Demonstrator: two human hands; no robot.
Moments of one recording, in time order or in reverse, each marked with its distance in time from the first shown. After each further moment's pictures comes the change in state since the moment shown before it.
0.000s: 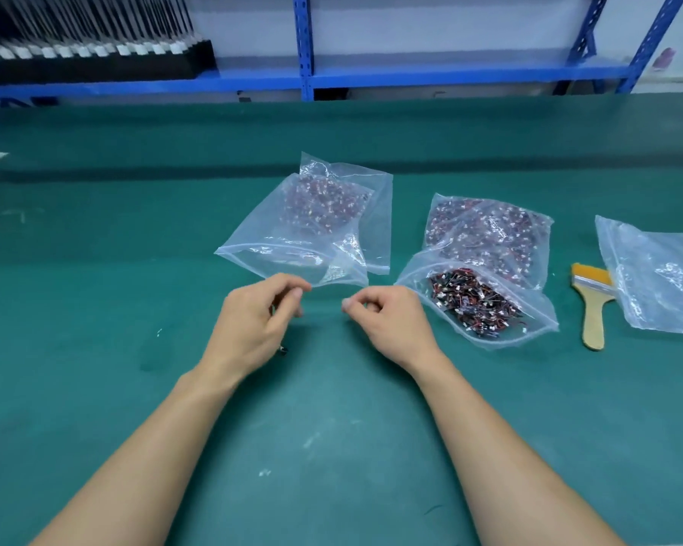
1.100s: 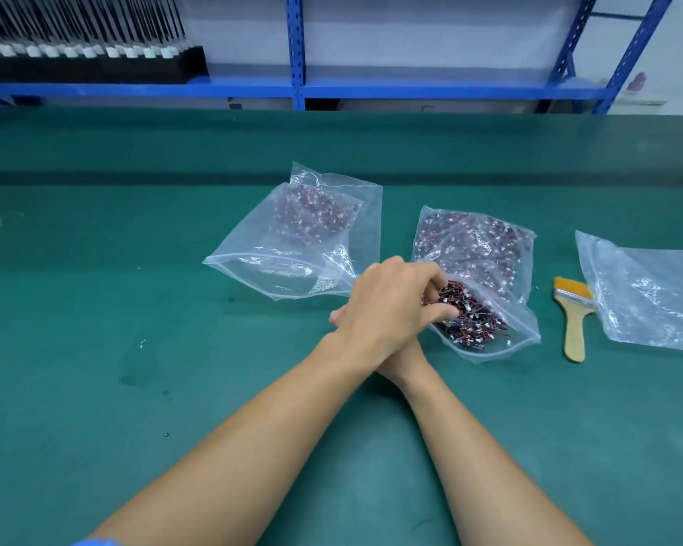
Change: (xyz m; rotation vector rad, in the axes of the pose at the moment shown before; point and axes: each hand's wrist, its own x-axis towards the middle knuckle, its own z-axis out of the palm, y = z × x) left_hand 0.053 0.113 0.090 0.161 -0.187 0.191; right_hand 0.004 0.018 0.012 -0.362 -0.023 -0.078
